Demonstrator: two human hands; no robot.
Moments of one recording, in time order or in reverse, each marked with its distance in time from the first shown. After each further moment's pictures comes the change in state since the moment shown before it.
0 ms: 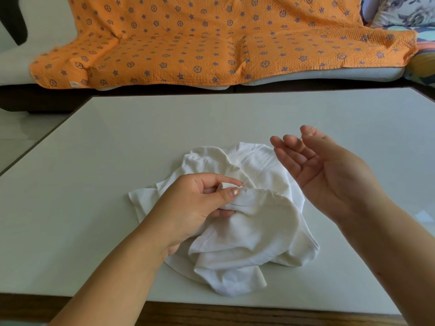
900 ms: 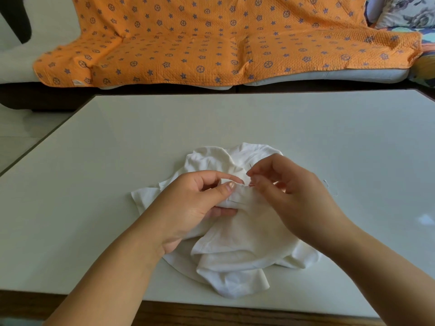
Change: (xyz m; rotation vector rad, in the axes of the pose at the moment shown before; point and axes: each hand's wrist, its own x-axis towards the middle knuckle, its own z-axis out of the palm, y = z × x) left_hand 0.000 0.001 -0.006 -0.048 -0.033 -0.007; right_hand -0.026 0.035 0.008 -1.257 -0.188 -0.318
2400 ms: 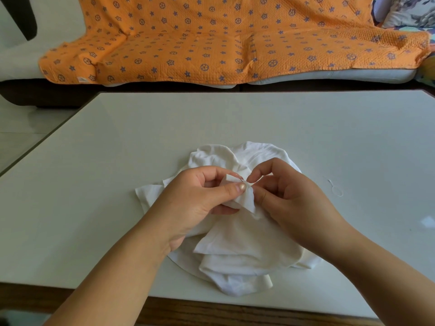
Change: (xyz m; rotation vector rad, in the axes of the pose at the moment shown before) left_hand -0.004 0.004 0.001 -0.018 0.049 0.009; right_hand -0.005 -0.003 0.005 0.157 -0.162 0.083
